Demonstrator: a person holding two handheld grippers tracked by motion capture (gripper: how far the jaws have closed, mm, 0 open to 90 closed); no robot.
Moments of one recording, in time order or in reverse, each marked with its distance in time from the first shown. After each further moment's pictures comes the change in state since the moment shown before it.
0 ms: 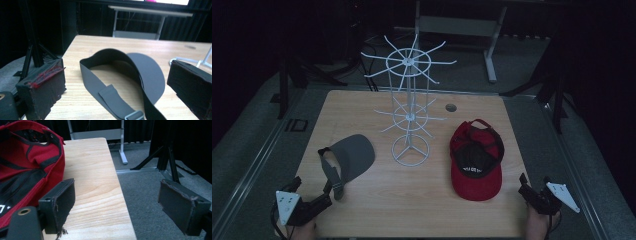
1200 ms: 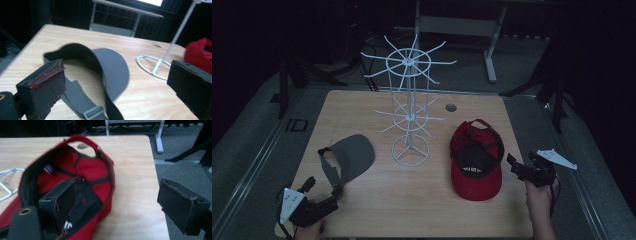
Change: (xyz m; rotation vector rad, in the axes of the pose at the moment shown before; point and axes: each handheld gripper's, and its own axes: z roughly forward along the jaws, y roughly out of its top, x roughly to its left) left arm -0.018 0.009 -0.001 0.075 -0.192 -0.096; right arm 0.039 0.092 0.028 0.194 0.259 -0.069
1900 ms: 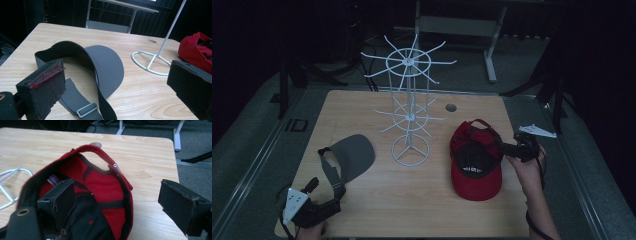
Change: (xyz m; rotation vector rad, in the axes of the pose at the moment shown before) left arm -0.007 0.000 -0.001 0.017 -0.017 0.031; right arm 0.009 0.040 0.065 0.112 0.097 -0.072
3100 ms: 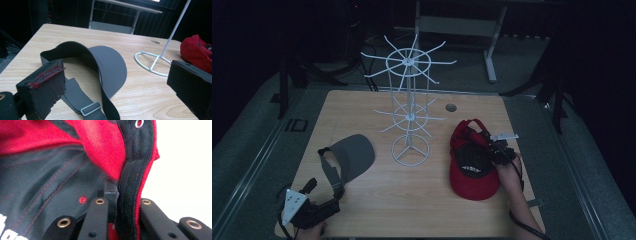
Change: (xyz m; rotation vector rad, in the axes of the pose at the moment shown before) left arm 0.001 0.000 -0.003 -0.004 0.026 -0.004; right arm 0.016 -0.041 0.072 0.253 -0.043 -0.182
